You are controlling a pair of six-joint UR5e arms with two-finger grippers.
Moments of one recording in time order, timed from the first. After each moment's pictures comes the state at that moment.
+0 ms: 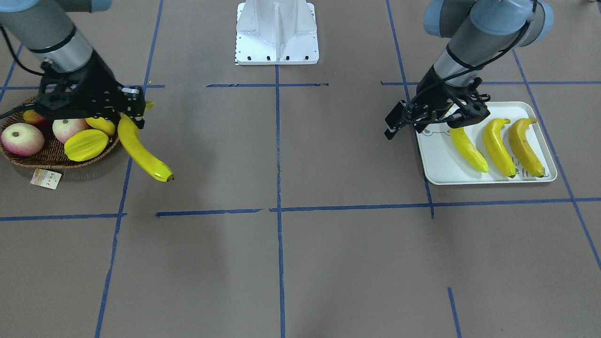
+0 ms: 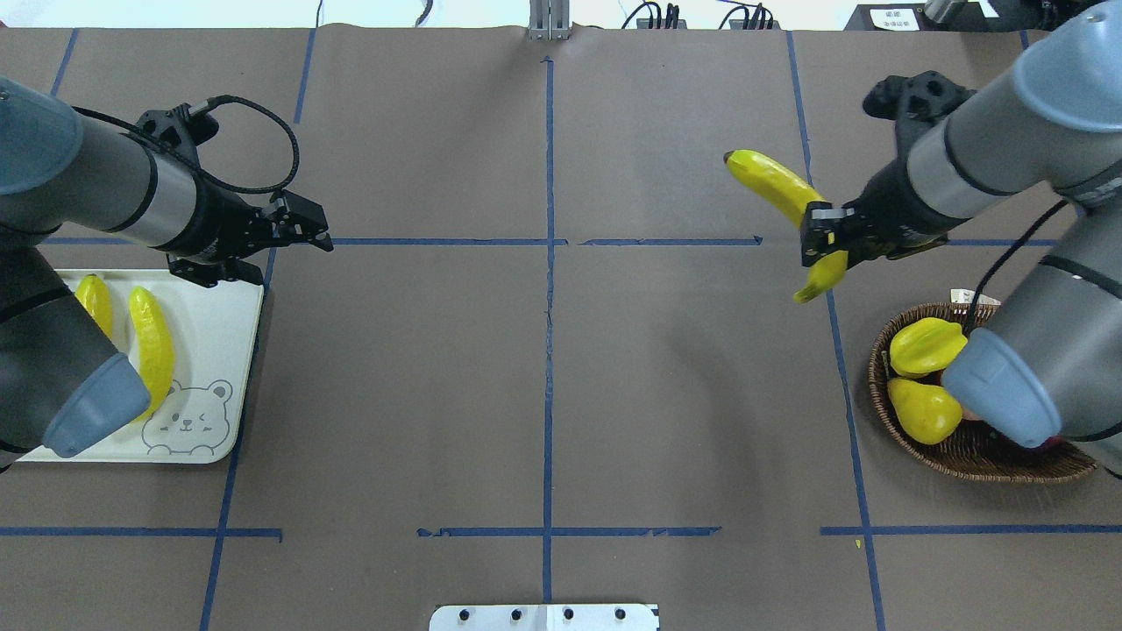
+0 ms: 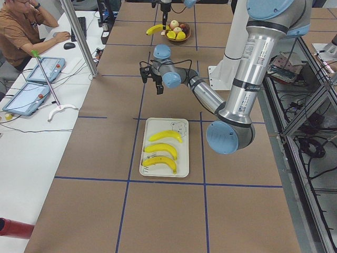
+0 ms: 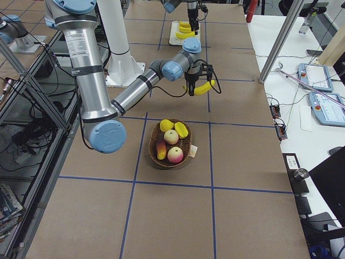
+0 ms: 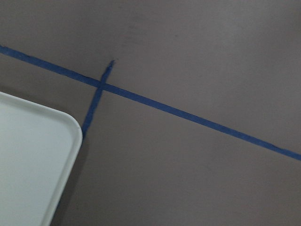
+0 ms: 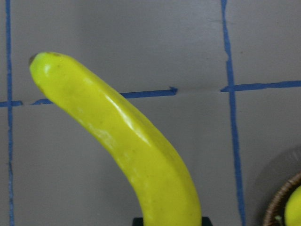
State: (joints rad) left arm -0.79 -1.88 -1.91 -1.95 -2.08 -1.54; right arm 0.80 -1.17 2.06 -1.71 2.05 1.08
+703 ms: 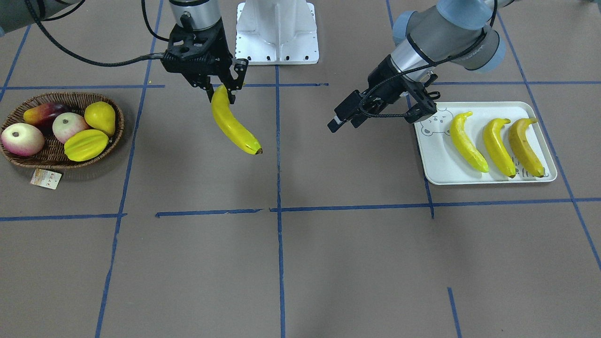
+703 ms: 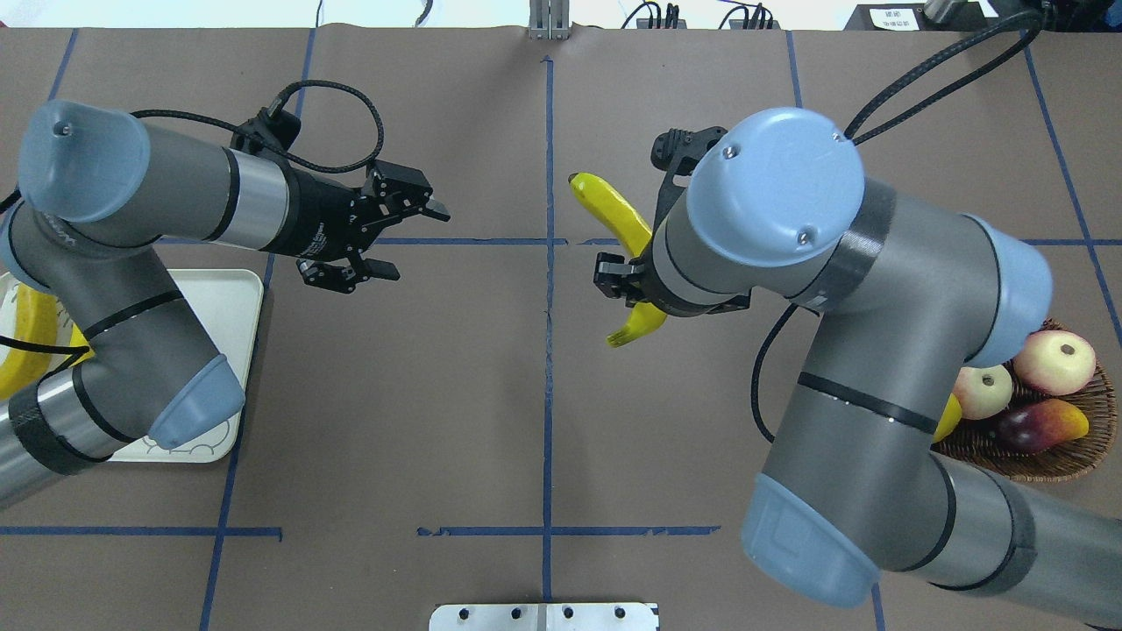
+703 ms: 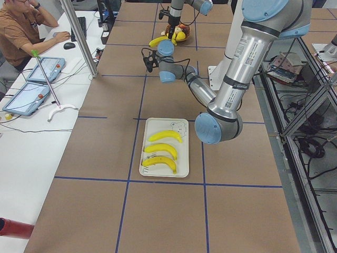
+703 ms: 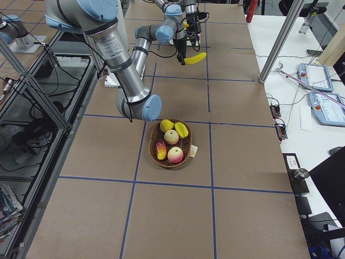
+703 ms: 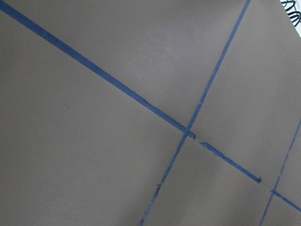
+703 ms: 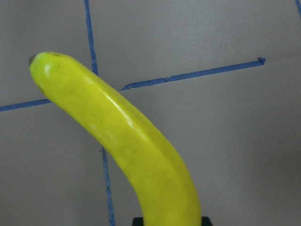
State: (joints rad) left arm -0.72 -2.02 -1.78 -2.34 -2.04 -1.97; right arm 0.52 -0.90 2.06 -1.90 1.75 1.38
